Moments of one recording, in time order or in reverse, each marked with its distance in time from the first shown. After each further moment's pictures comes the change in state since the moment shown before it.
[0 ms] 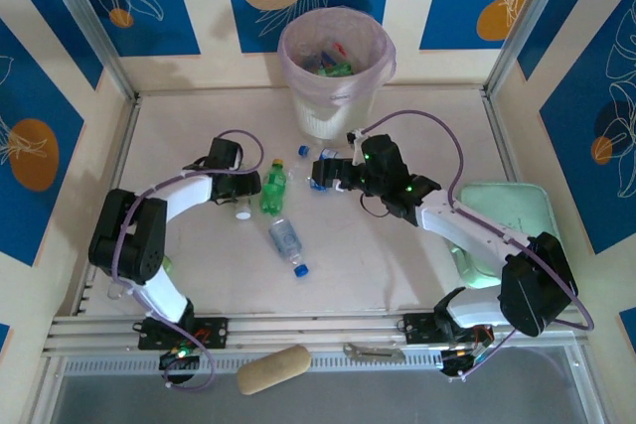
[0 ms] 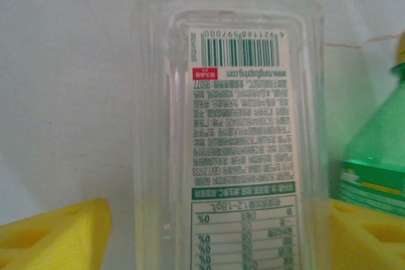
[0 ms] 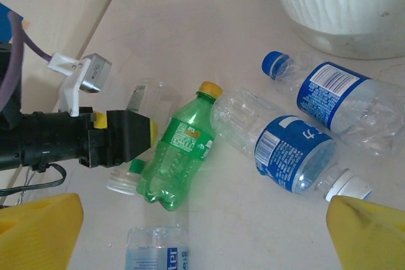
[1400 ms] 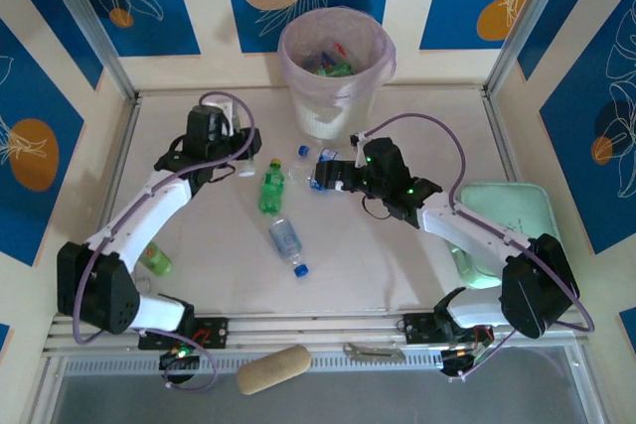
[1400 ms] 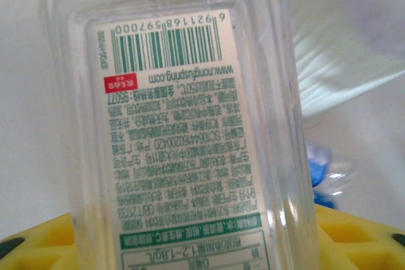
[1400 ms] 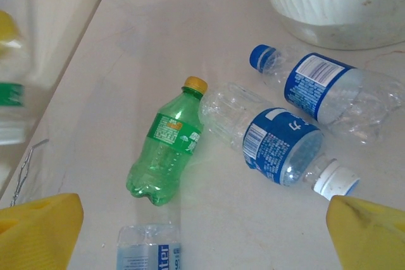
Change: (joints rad) left arm -0.060 -0.319 0.191 -0.017 0.072 0.025; right arm -0.011 -0.017 -0.037 0.008 0.013 0.019
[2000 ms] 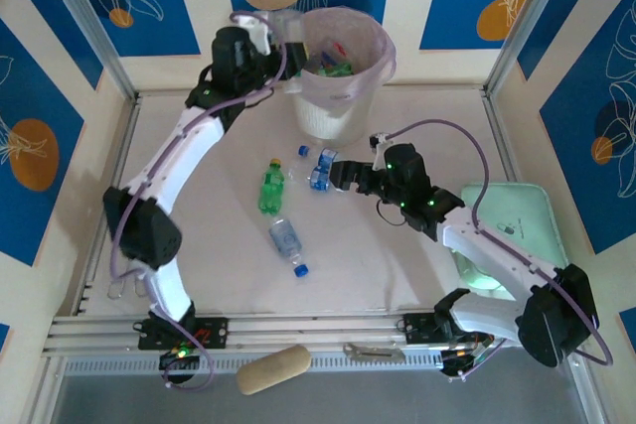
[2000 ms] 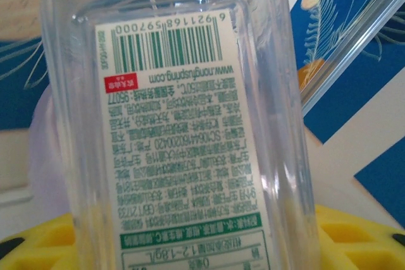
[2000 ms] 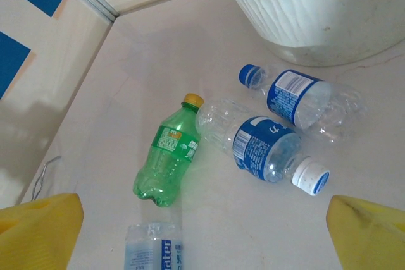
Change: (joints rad) left arm -0.079 0.492 0.795 0.106 0.172 -0.034; right arm -0.040 -0.177 -0.082 -0.021 0.007 0.017
